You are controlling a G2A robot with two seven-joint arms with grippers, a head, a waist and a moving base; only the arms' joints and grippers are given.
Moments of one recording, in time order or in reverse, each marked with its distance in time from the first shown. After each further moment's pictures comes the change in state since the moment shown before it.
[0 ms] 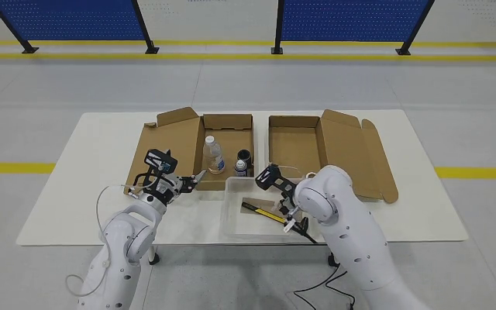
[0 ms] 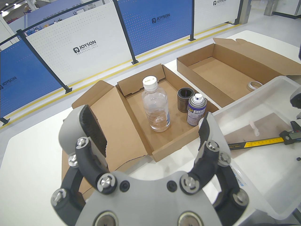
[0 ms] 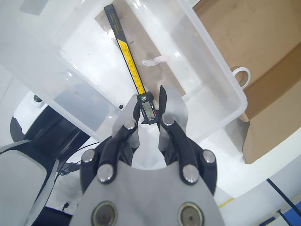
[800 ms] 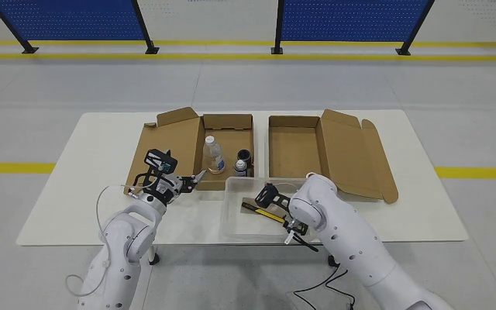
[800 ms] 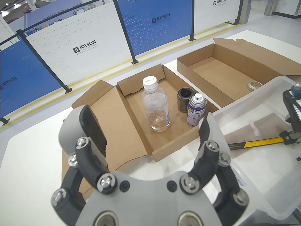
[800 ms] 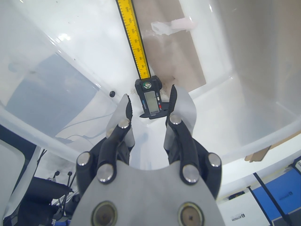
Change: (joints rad) left arm 0.000 0.000 0.000 0.000 0.000 0.000 0.000; right arm 0.080 0.090 -0.214 0.126 0.072 0.034 0.000
